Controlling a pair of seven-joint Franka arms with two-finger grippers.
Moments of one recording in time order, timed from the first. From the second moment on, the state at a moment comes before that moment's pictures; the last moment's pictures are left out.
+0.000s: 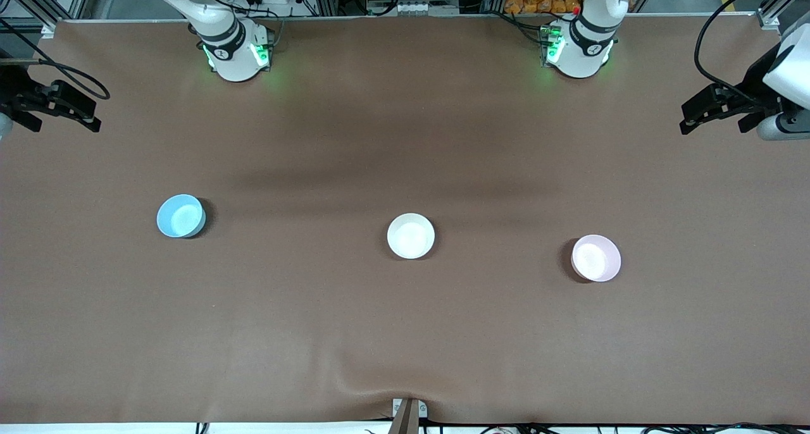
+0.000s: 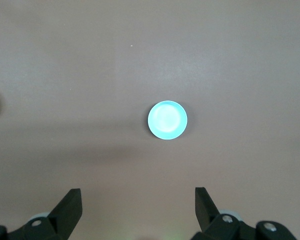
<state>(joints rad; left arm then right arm) -0.02 -0.05 -0.06 -1.58 -0.01 1.51 -0.12 0.00 -0.08 0.00 -1.58 -0.02 1.49 0.00</state>
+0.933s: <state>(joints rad) -0.02 -0.01 -0.05 -1.57 -0.01 1.50 -0.11 0.00 -0.08 0.00 -1.58 -0.02 1.49 0.00</state>
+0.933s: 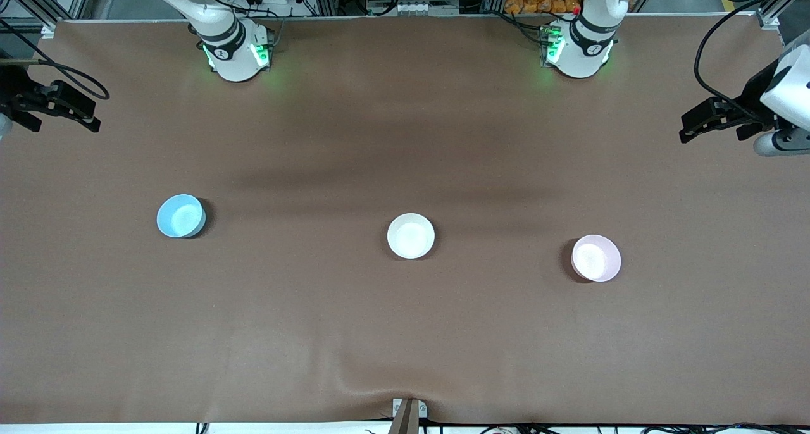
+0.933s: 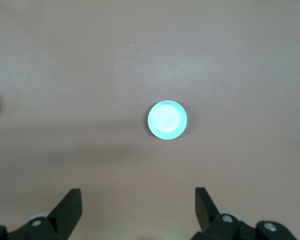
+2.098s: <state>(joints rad) 0.01 0.14 -0.05 -1.96 0.00 2.05 -0.11 0.00 -0.08 0.00 -1.58 -0.02 1.49 0.00</state>
